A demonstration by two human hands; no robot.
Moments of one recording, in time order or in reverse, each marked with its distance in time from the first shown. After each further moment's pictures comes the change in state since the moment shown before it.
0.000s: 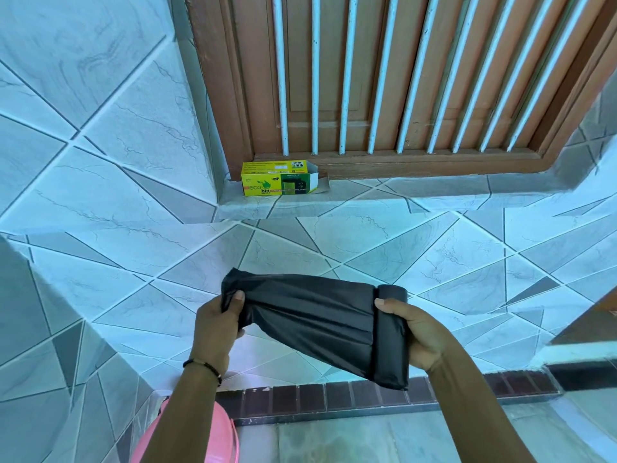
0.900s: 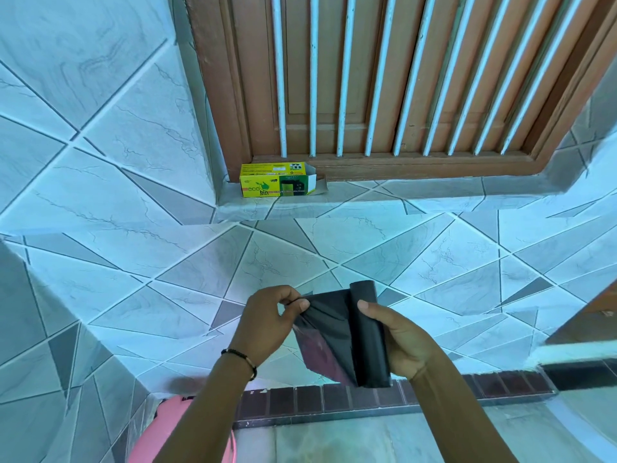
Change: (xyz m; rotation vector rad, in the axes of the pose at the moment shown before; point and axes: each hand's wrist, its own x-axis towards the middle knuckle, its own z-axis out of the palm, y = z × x) left_hand -0.023 0.018 0.036 0.615 -0.367 0.580; right_hand -0.003 0.014 0.022 -0.020 -0.144 0.002
